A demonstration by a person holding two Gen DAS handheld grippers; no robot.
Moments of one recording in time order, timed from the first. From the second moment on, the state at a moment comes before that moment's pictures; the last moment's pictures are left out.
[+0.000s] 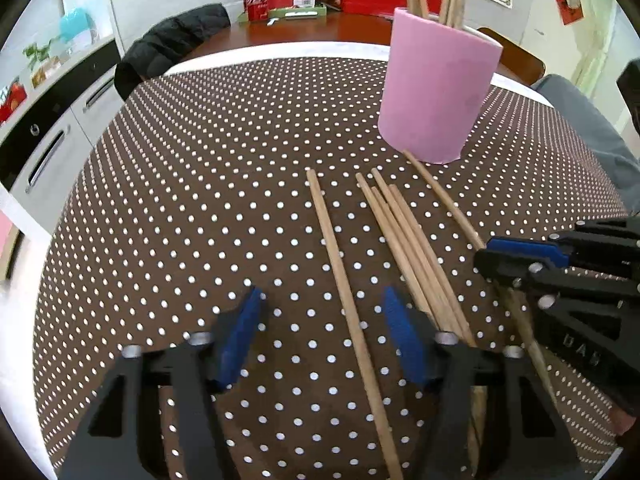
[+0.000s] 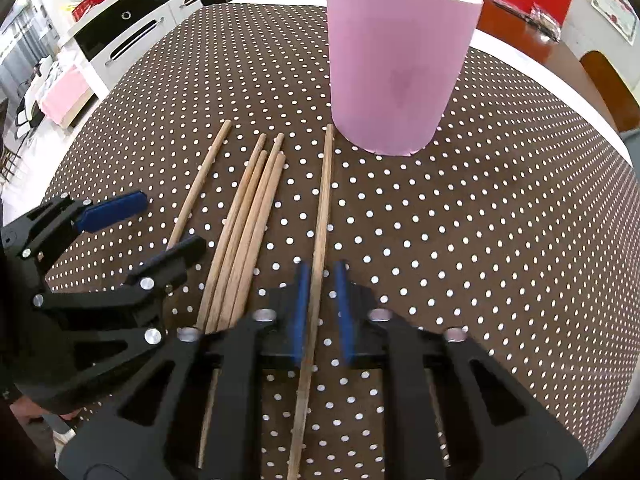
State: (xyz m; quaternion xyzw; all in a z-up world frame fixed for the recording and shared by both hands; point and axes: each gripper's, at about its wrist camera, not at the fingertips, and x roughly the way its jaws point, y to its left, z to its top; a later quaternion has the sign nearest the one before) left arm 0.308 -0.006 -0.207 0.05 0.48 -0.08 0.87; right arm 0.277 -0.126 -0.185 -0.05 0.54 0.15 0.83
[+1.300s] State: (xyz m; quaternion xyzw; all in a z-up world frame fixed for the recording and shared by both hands) left arm 0.331 -0.021 0.019 -0.08 0.10 -0.26 0.96; right arm 0.283 -0.222 0.020 0.10 0.21 0.22 0.95
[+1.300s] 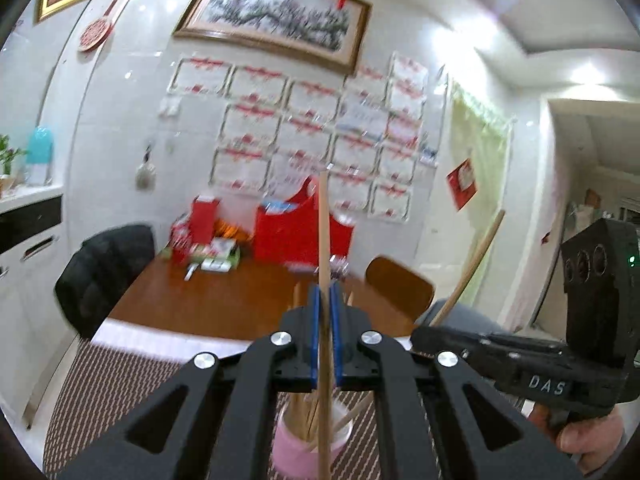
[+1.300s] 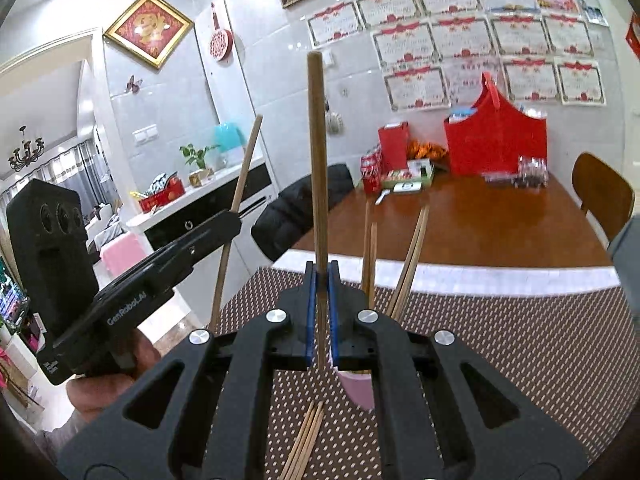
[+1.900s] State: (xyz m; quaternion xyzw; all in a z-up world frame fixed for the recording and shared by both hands) left arm 0.402 -0.064 -0.014 -0.12 0.05 -0.30 0.94; right arm 0.331 -0.237 0.025 0.06 0.24 0.19 0.95
